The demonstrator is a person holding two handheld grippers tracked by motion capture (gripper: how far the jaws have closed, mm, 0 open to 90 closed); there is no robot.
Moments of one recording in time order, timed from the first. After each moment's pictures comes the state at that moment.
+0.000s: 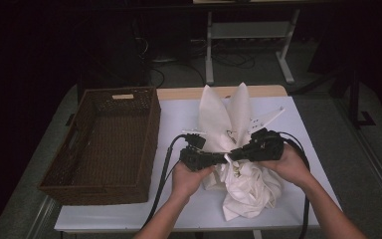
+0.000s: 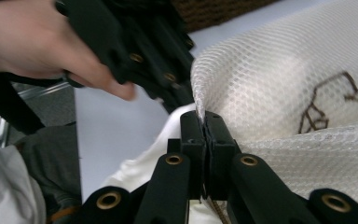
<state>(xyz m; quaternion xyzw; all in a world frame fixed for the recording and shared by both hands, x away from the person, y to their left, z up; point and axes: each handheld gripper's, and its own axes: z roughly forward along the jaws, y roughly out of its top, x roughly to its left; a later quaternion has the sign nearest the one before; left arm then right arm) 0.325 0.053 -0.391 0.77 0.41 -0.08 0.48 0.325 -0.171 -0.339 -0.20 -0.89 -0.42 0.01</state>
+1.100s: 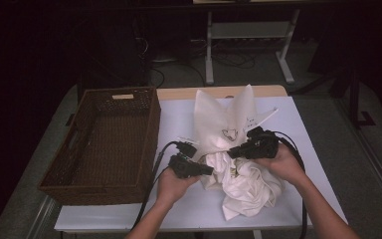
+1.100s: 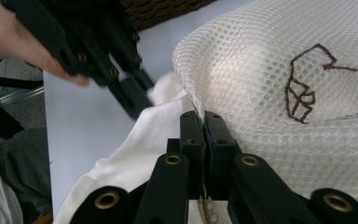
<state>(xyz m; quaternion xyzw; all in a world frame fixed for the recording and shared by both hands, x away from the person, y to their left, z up) 0.319 0.067 -0.403 0.83 0.39 -0.09 0.39 0.343 -0.169 -0.360 -0.23 -0.89 -0.40 0.01</state>
